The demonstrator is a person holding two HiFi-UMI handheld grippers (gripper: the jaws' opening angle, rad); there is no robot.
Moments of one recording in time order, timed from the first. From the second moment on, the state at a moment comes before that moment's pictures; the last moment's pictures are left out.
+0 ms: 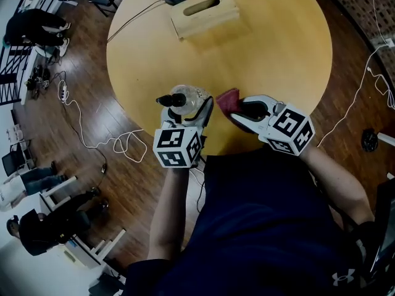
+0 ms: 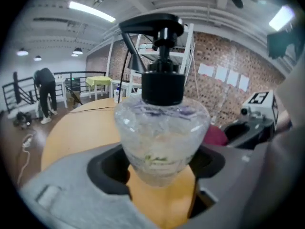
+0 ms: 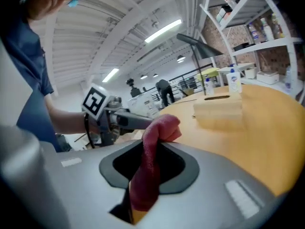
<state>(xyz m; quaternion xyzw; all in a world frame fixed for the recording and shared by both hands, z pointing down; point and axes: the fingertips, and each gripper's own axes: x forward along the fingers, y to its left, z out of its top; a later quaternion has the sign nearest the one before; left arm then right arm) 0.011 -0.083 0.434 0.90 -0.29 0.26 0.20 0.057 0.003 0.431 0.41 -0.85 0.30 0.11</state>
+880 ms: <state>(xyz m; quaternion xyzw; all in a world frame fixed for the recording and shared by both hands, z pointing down) -0.025 -0.078 0.575 0.84 -0.37 0.36 0.16 0.163 -0.012 0.602 0.56 -0.67 0.41 0.27</state>
